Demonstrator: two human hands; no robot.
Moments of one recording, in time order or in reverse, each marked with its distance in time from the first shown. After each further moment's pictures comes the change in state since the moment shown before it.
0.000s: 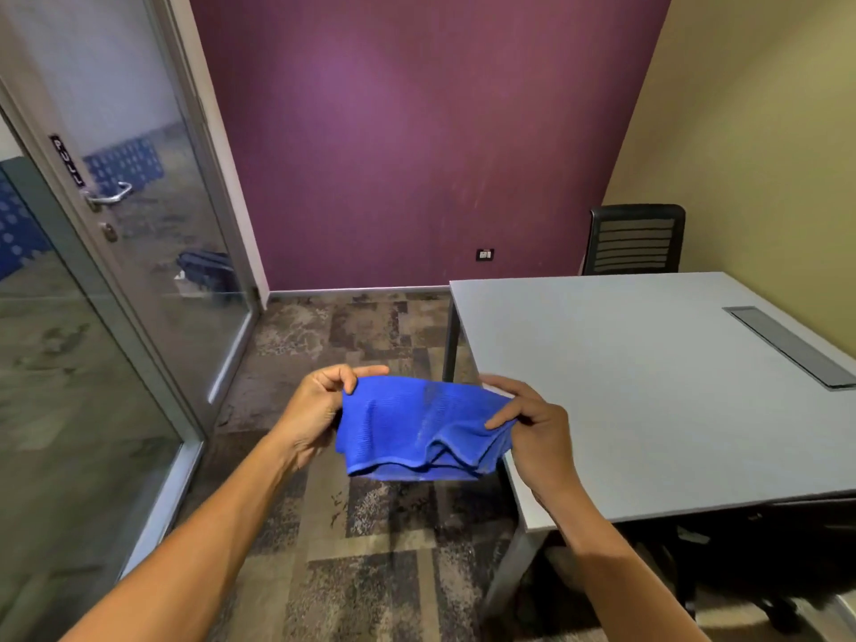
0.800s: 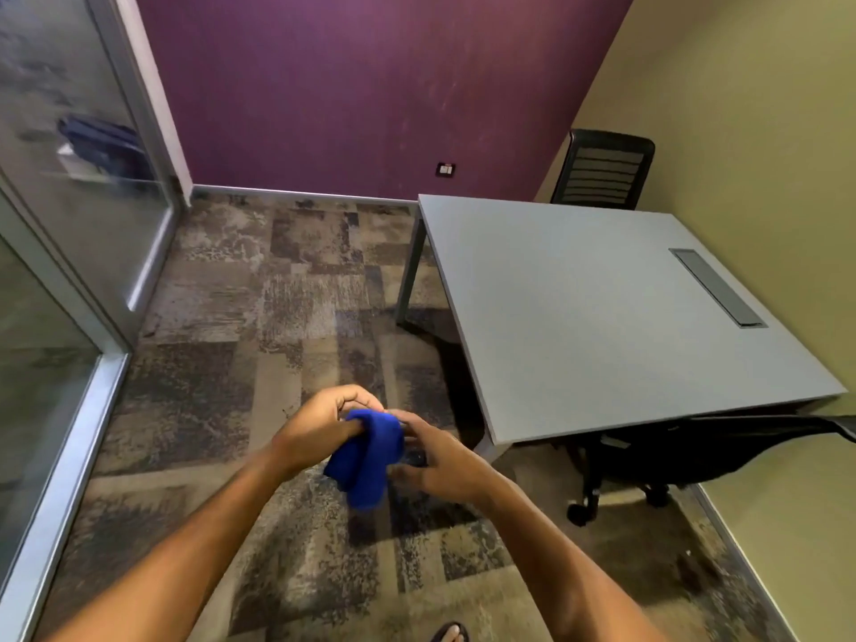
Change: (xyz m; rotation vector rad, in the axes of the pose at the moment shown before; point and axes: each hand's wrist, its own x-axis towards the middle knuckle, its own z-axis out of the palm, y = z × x) left_hand -0.043 -0.103 -0.027 0.348 -0.255 -0.166; right_hand -0.072 0.081 0.077 -0.522 -0.747 0.372
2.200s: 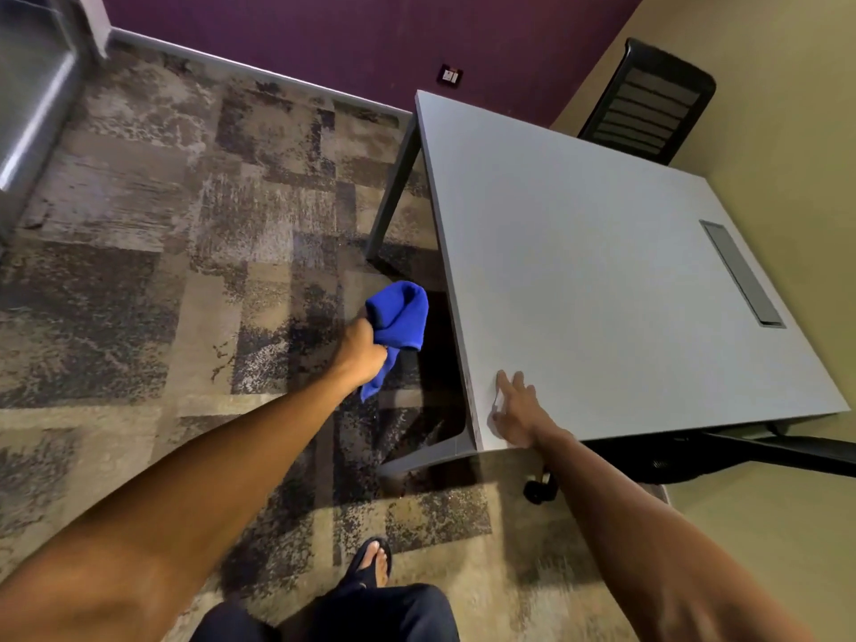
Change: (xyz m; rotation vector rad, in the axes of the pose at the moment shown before) left_hand 0.258 -0.131 0.092 0.196 0.293 -0.325; right_hand 0.090 0.245 -0.120 -0.530 0.027 0.686
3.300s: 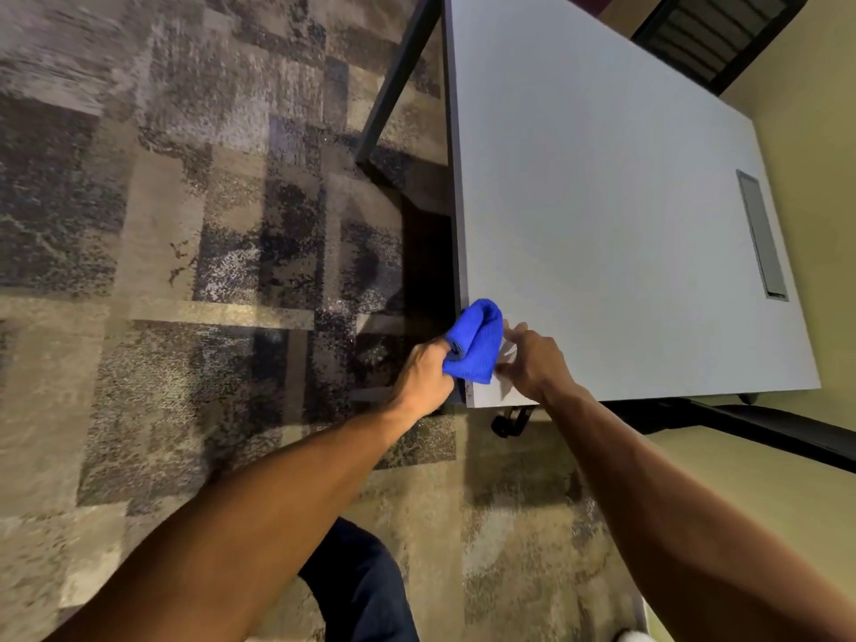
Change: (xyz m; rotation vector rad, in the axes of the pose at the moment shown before) left_hand -0.052 -0.022 0.144 -0.147 -0.208 0.174; right_hand 0.021 0.010 -0.007 -0.071 0.070 0.041
